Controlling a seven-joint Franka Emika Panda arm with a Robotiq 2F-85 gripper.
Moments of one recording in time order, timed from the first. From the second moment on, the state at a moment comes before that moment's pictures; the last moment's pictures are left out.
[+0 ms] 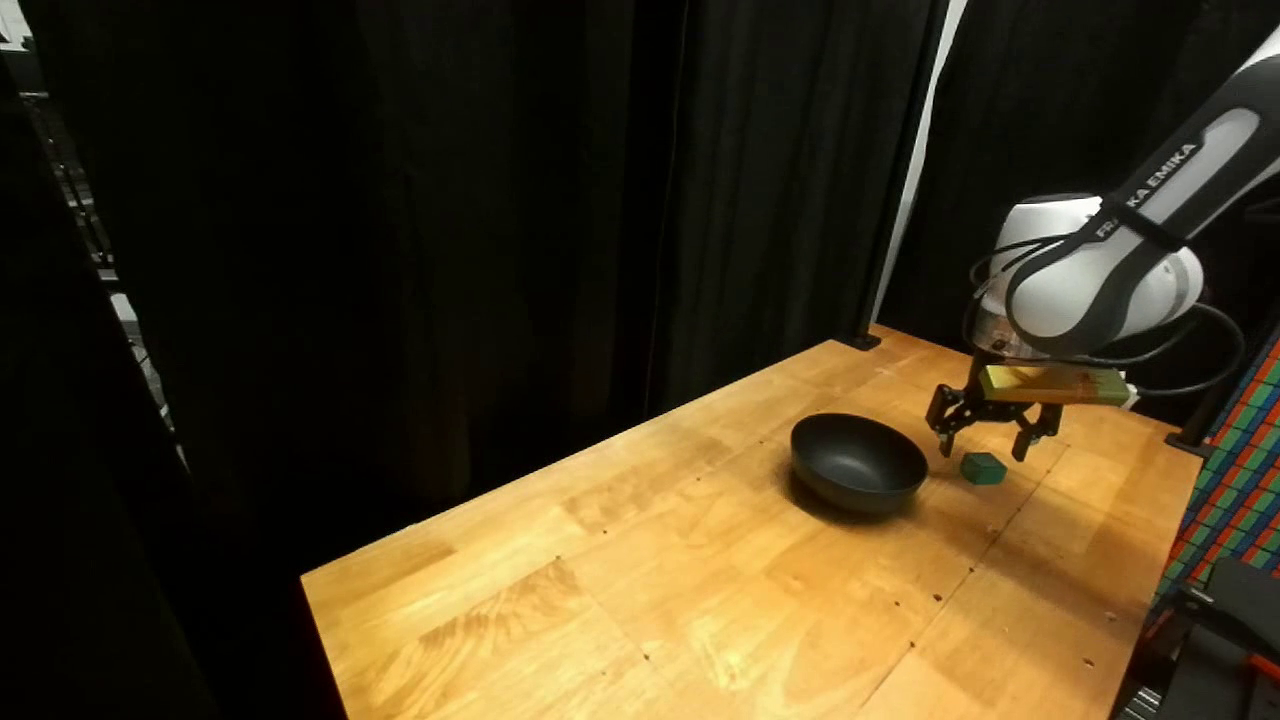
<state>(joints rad) -0.19 0.37 -0.12 -2.39 -0.10 2.72 0.58</state>
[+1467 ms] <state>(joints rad) -0.12 0.52 -0.19 -2.24 0.09 2.64 0.57</state>
